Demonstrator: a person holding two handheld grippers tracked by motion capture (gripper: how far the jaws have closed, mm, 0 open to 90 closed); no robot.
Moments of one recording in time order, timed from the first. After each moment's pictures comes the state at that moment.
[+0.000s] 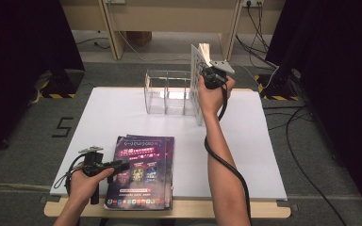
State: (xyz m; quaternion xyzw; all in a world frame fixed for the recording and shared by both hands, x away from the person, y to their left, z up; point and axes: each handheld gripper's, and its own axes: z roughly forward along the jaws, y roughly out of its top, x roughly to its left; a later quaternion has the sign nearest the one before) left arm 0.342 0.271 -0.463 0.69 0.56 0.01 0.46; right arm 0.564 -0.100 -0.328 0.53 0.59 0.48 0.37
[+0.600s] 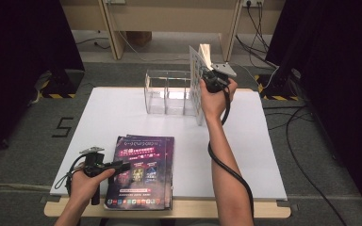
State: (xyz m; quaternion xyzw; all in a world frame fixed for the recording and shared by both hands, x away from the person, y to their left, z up) left arm 0.340 0.267 -0.462 0.69 0.56 0.01 0.46; right arm 0.551 -0.107 -0.329 0.52 0.61 0.47 0.37
